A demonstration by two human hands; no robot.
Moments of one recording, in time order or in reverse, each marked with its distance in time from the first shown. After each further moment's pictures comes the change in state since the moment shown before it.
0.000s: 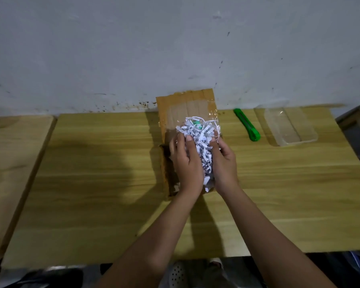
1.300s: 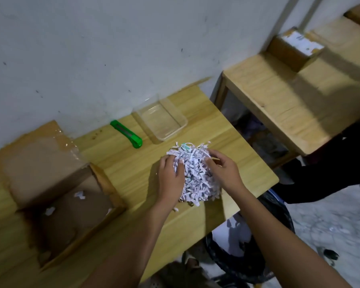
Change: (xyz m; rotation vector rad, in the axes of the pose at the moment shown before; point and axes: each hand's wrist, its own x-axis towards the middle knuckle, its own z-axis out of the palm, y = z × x) left_hand -0.135 -0.009 0.201 0.539 -0.760 0.101; right_hand 0.016 -0.016 -0.332 -0.448 0.316 0.080
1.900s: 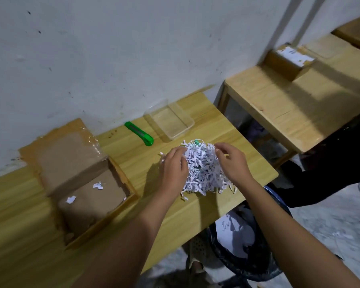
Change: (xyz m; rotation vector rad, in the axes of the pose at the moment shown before) left_hand -0.017 0.006 -0.044 0.087 -0.010 0.259; right_hand -0.037 -0.046 -0.004 -0.318 0.084 -0.165
